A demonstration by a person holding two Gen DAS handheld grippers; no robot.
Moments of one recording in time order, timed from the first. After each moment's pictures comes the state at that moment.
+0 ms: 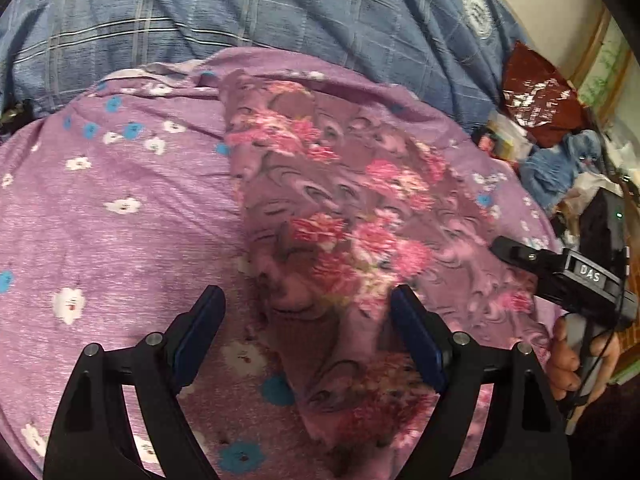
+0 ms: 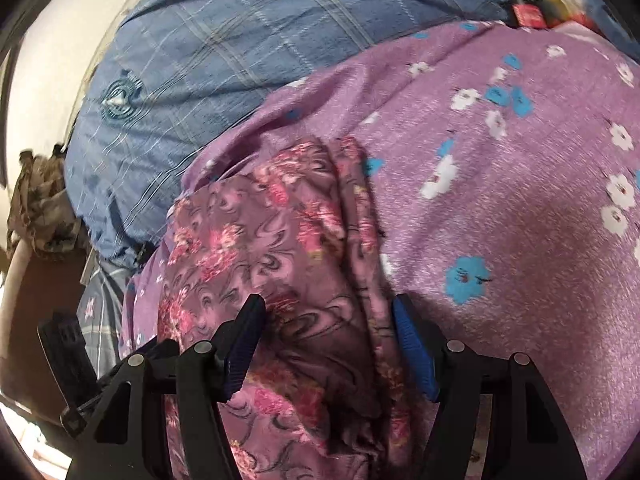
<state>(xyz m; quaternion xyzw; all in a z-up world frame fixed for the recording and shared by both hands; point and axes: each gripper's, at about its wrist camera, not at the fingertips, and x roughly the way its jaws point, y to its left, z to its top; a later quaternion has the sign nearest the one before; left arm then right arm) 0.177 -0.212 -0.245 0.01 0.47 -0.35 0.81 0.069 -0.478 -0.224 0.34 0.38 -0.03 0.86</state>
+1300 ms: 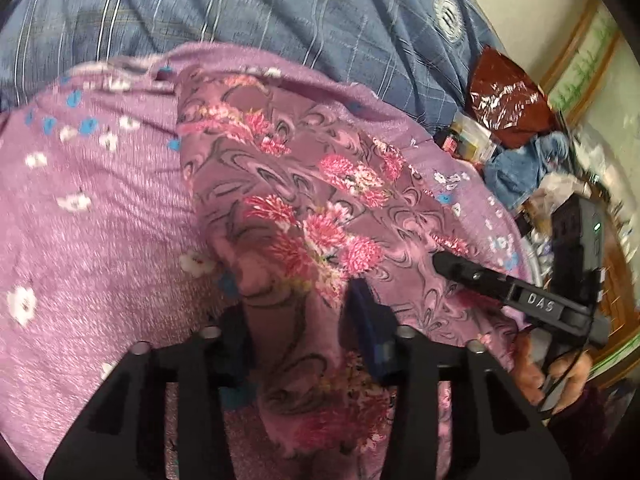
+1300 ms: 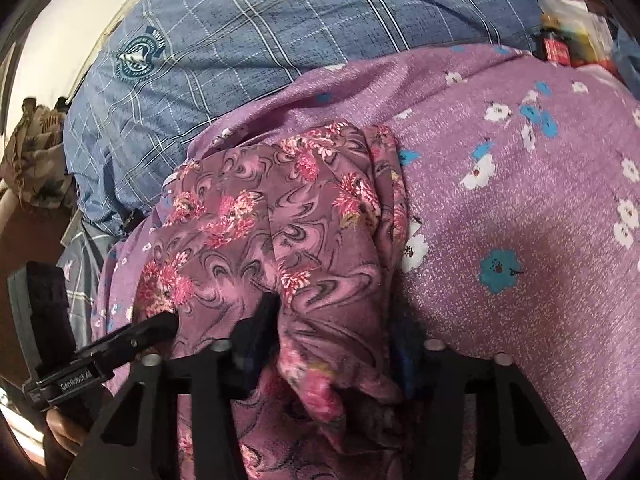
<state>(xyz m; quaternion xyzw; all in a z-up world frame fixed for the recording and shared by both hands) 0.172 -0.221 -0.246 -0.01 0.46 -0.40 0.79 0.072 -0.443 -0.222 0.26 0.39 -0.05 0.88</state>
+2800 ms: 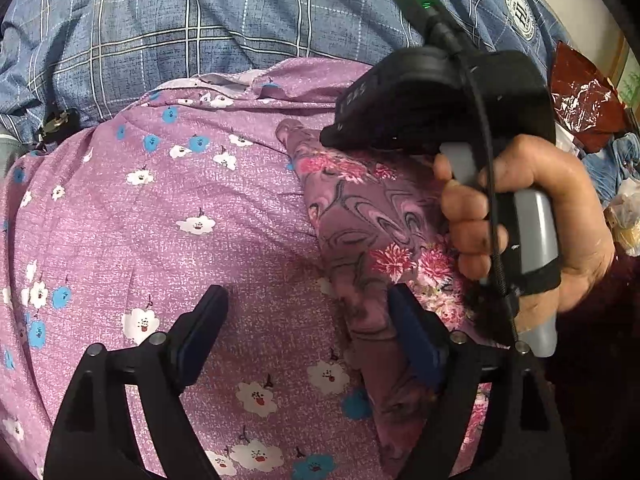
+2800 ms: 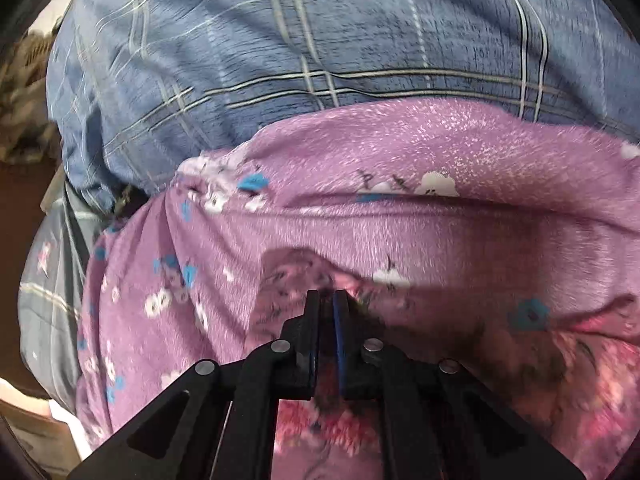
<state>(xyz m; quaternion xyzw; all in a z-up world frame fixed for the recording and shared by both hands) 0.206 -0.197 -0.236 0.04 0.47 -0.26 0.84 0.307 -0.361 -0.223 0.20 0.49 0.03 0.85</state>
